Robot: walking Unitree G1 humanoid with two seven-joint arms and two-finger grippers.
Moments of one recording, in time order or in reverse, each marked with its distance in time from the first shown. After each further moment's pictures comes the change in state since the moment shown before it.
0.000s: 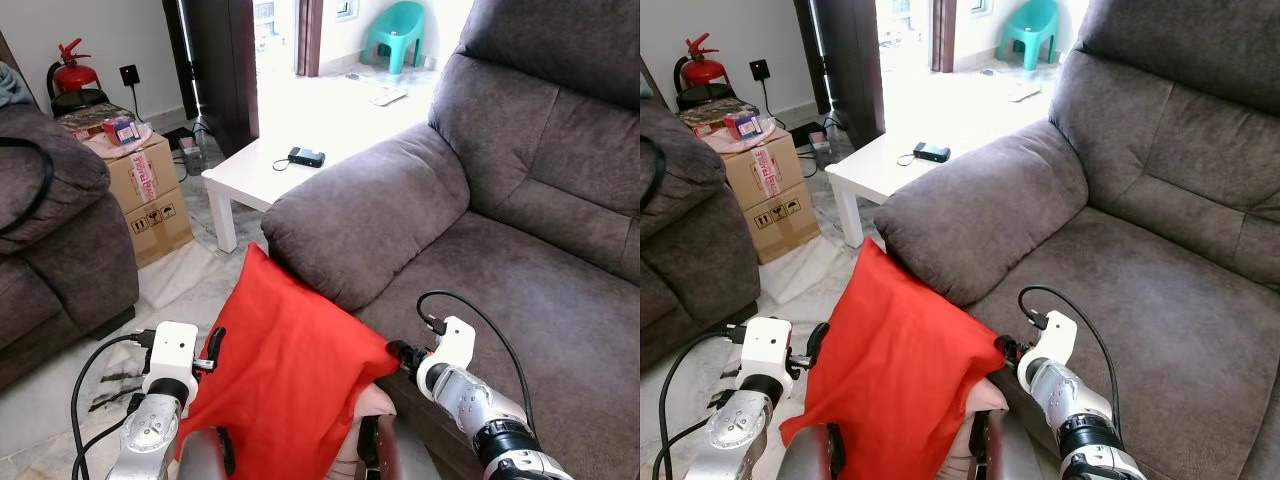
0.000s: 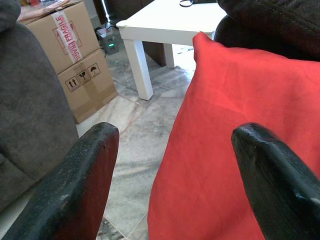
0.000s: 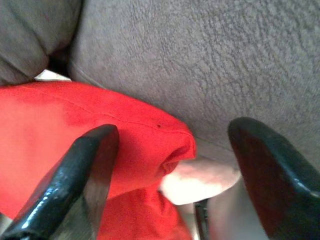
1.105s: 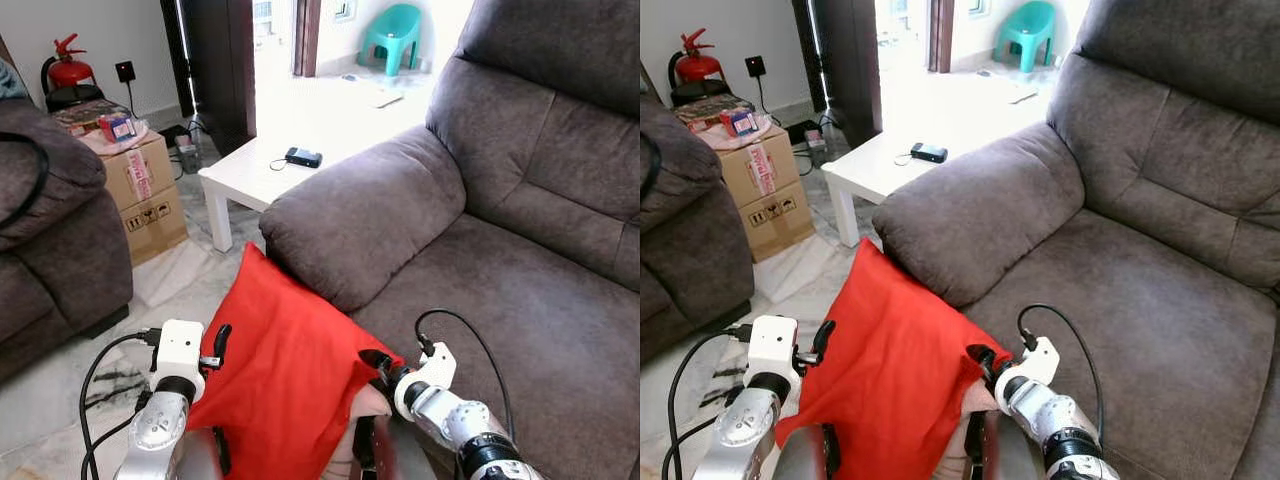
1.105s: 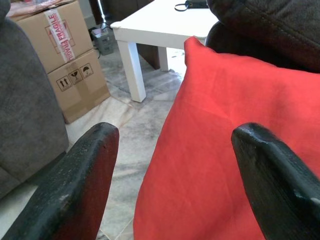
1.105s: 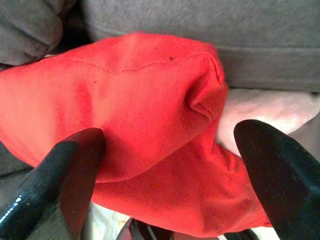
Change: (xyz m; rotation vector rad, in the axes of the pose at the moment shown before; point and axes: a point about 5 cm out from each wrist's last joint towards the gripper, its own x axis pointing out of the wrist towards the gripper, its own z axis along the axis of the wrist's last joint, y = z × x) left arm 0.002 -0.007 0.002 -0.026 -0.009 0.001; right arm 0.006 0.017 -0.039 0.329 0.118 0.147
